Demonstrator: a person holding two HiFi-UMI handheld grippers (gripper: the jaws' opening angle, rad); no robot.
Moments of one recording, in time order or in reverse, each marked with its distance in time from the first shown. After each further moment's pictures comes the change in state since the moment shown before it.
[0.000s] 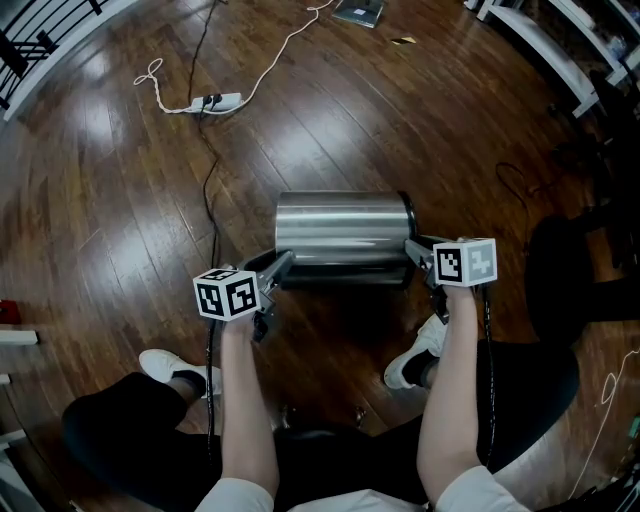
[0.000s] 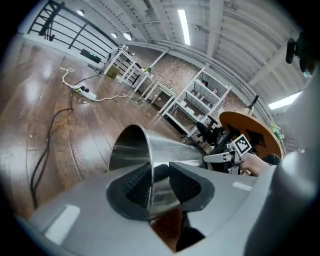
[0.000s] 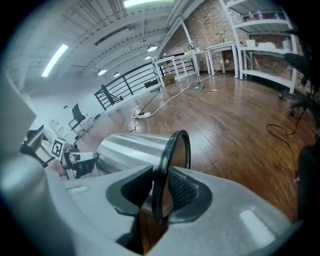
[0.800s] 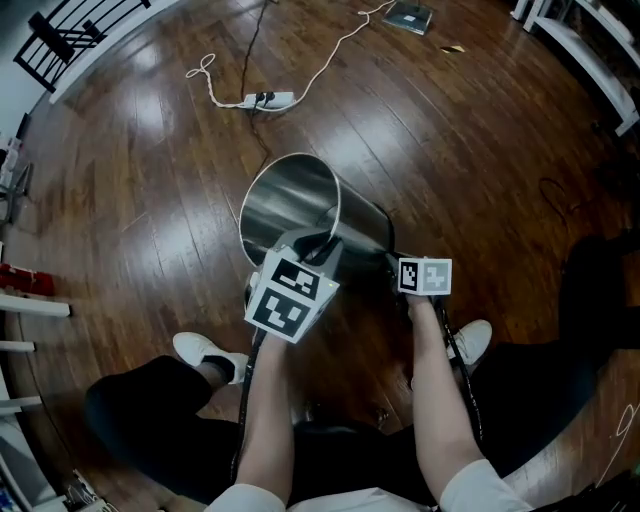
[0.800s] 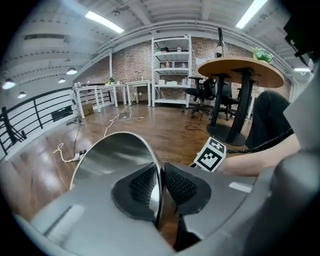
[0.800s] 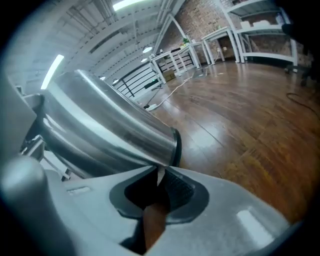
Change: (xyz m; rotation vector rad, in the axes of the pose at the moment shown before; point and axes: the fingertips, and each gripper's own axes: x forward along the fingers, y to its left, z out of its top) left arm -0.038 -0.092 0.065 0.688 0.178 0.264; right arm 0.132 0.071 -0.050 0.093 -0.023 0.069
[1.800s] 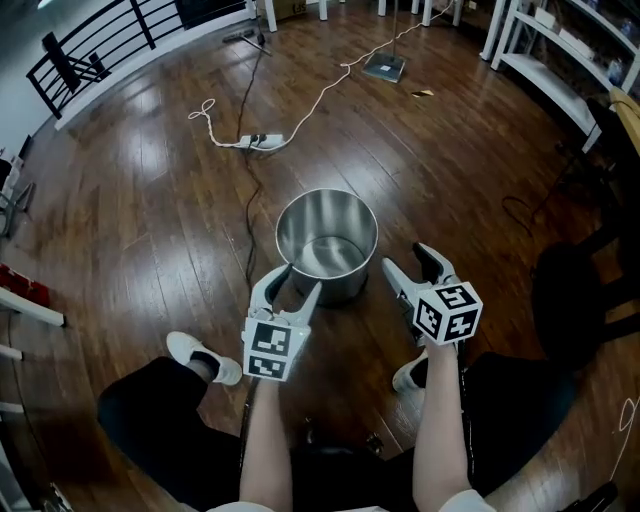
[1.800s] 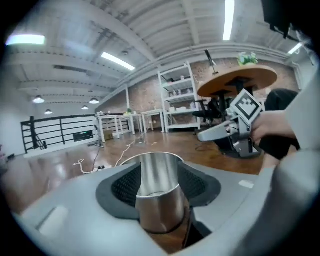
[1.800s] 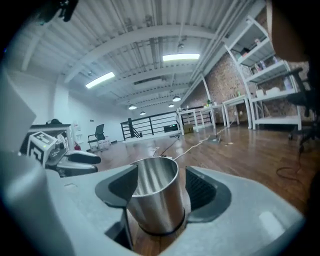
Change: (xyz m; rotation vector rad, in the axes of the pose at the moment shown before) left arm -0.081 -0.056 -0.034 -0.032 -0.361 0.229; right arm -0.230 0.084 0.067 -0.372 -0.538 0.079
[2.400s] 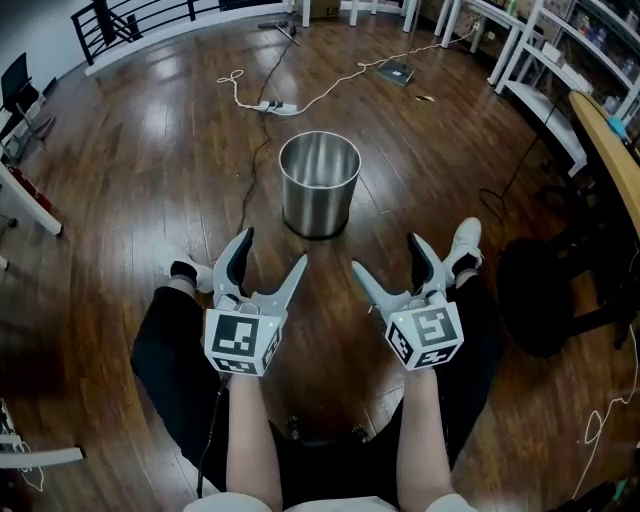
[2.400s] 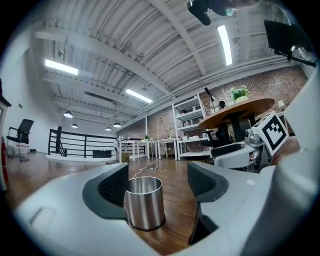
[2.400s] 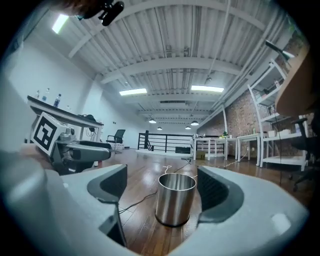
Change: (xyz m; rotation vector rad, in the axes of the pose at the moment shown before) left arm -0.231 -0.127 0.072 -0.095 -0.332 0.205; right arm -0.239 0.148 0.012 -0.288 -0.242 0.088
